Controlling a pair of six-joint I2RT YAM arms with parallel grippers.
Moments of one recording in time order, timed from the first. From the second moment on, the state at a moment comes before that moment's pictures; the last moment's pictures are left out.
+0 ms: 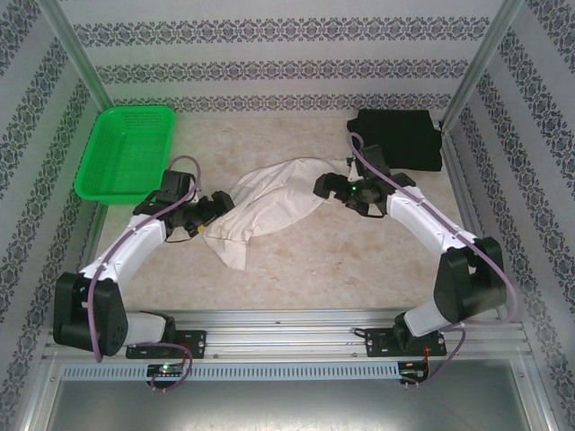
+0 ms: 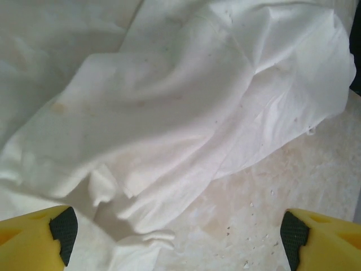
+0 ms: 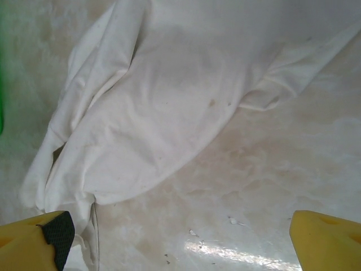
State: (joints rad) left arm -0.14 1.30 0.90 -0.55 0.34 -0.71; right arm 0.33 1.52 1.15 -0.57 -0.29 0.62
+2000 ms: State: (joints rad) left arm -0.62 1.79 1.30 -1.02 -0.15 -0.31; right arm 0.35 1.43 1.00 -0.54 -0.43 0.48
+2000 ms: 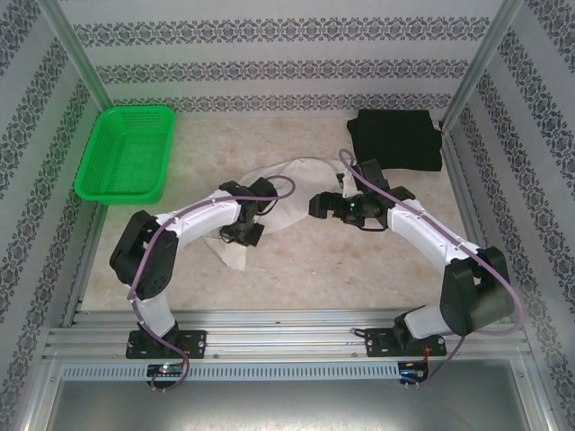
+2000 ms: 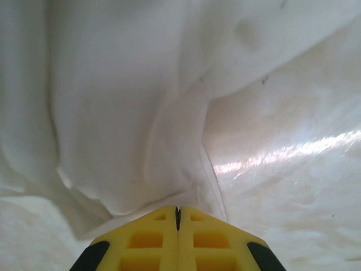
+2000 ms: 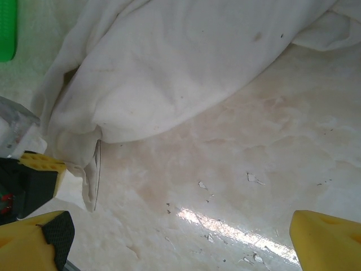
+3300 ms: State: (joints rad) left arm -0.27 1.43 0.87 -0.67 0.08 -0.63; right arm 0.65 1.75 1.09 -0.22 -0.71 1.06
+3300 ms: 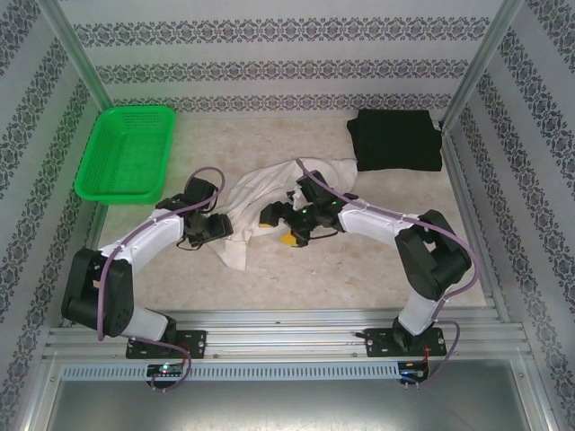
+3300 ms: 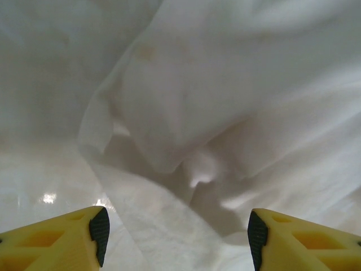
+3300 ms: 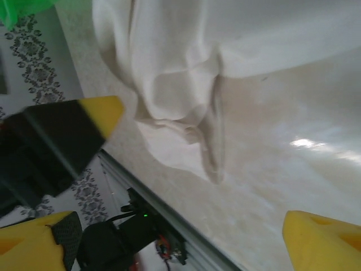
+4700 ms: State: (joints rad) left arm -0.19 0.97 0.39 -0.44 0.29 -0.84; right arm 0.84 2.07 1.21 0.06 -0.66 1.61
